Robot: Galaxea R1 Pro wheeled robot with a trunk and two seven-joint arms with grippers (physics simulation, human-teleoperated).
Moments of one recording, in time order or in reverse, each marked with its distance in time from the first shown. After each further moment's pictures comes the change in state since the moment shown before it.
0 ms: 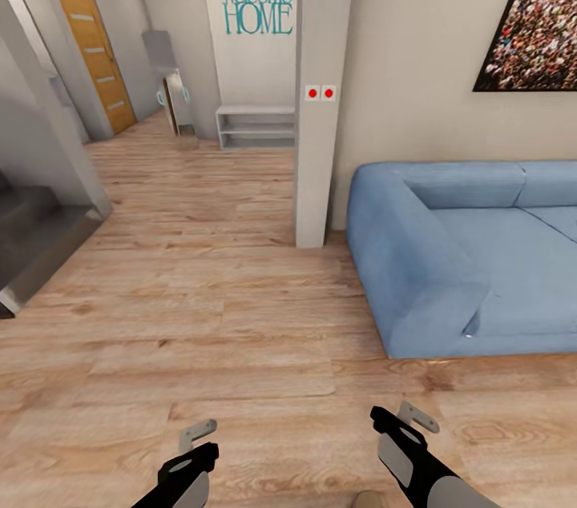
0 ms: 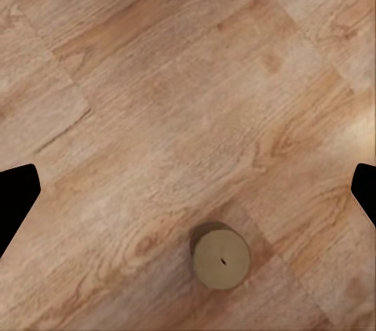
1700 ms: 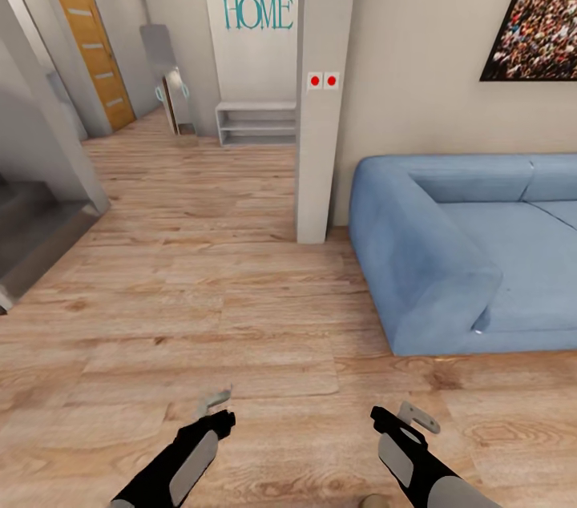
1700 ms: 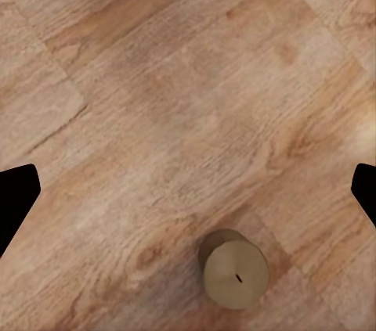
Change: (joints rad) left arm -0.003 0.018 0.025 -0.275 0.015 0.251 0.015; right arm 0.000 -0.001 -0.002 0.000 -0.001 0.000 -0.001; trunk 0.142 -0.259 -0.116
